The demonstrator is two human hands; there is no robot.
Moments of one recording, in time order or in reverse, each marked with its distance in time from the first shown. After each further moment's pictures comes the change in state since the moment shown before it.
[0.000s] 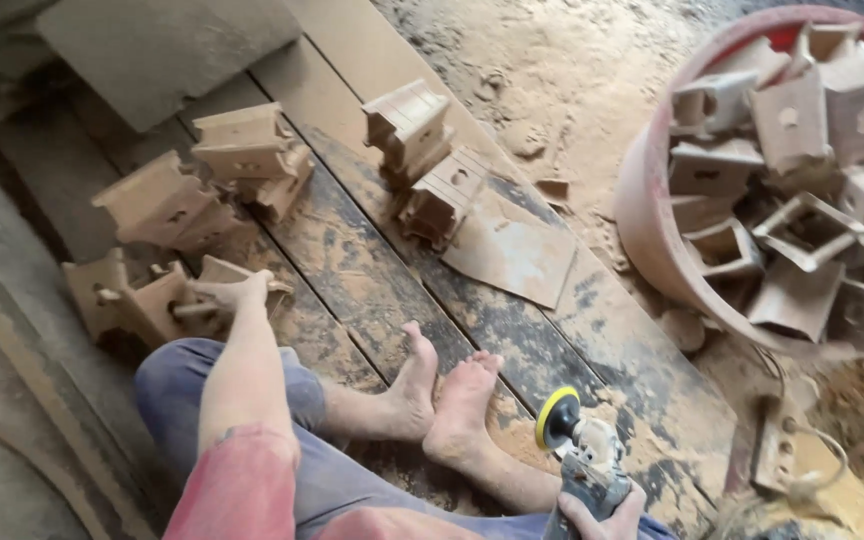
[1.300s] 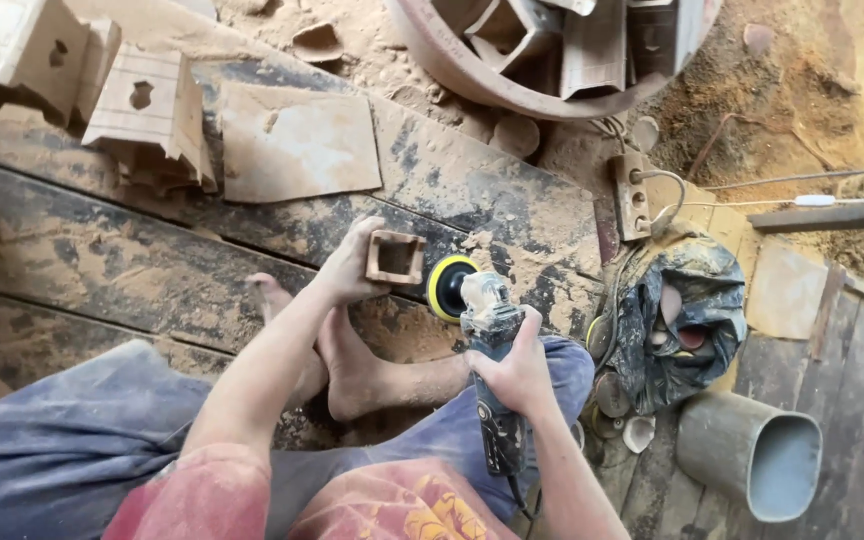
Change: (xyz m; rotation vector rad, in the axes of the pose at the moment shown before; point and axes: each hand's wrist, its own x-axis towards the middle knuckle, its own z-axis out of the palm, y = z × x) left_hand -0.290 -0.125 0.244 -0.363 -1.548 1.726; right_hand 0.028 -0.003 -0.035 -0.040 -0.177 0.051
